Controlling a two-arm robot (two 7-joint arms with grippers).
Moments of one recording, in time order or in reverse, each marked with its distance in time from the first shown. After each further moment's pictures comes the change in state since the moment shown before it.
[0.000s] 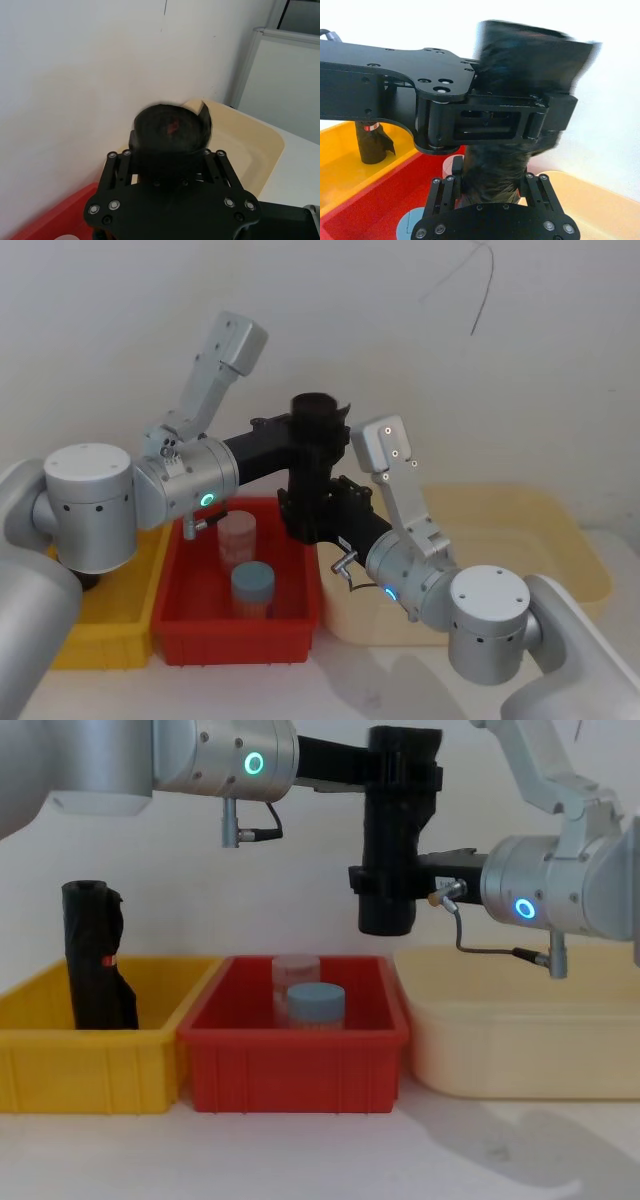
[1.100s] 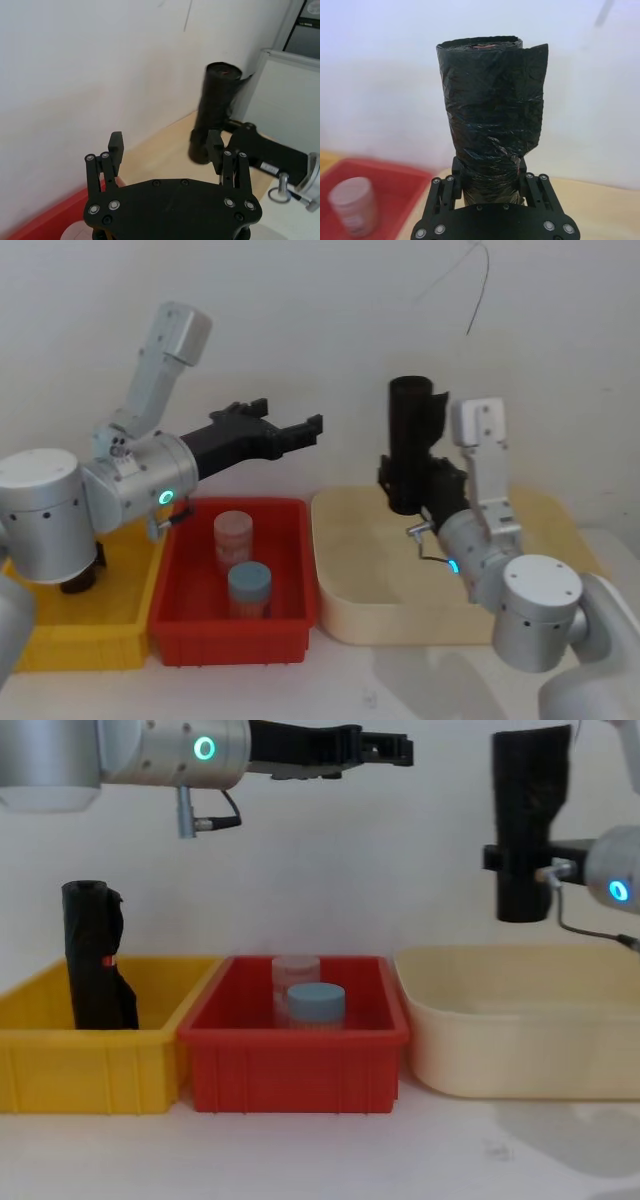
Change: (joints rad) left arm 0.054 0.043 -0.063 -0.085 -0.061 0.019 0.034; right arm -0.009 -0.022 0.166 0.020 -0.011 0.000 -0.193
